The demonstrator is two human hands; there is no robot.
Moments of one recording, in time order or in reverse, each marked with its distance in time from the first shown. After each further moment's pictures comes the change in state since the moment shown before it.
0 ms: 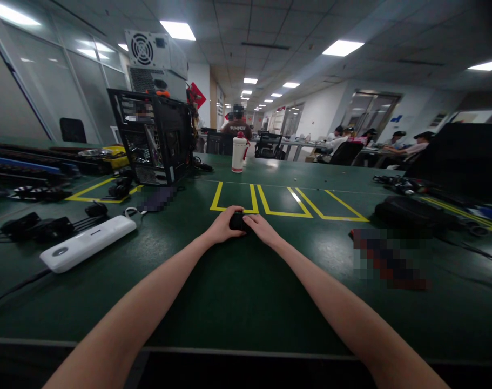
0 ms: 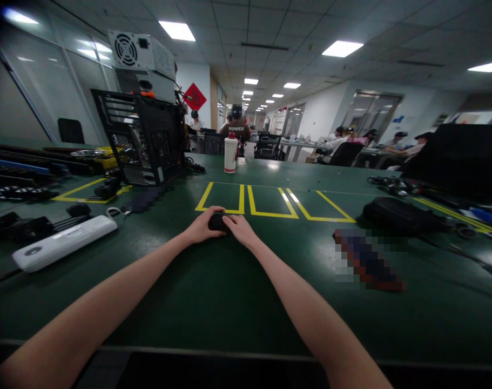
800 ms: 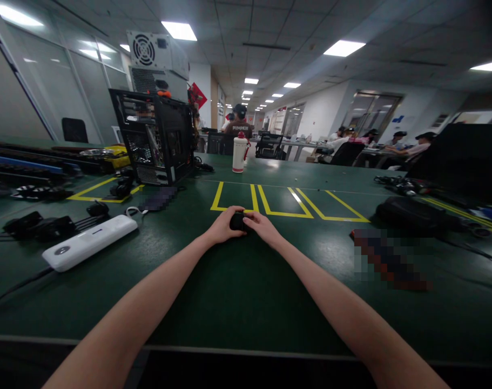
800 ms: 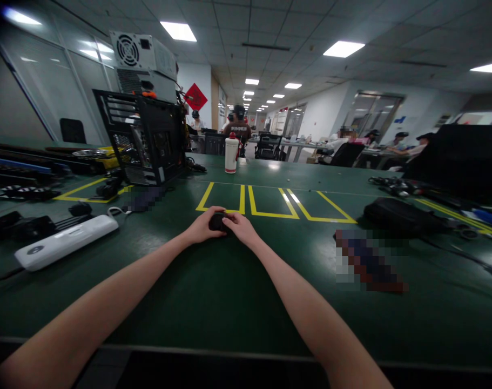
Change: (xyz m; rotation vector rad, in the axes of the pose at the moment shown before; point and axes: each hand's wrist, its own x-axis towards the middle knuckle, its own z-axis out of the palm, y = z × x) left_hand 0.000 0.002 -0.001 -0.004 0.001 -0.005; right_hand 0.001 0.003 0.001 0.161 -0.038 -0.036
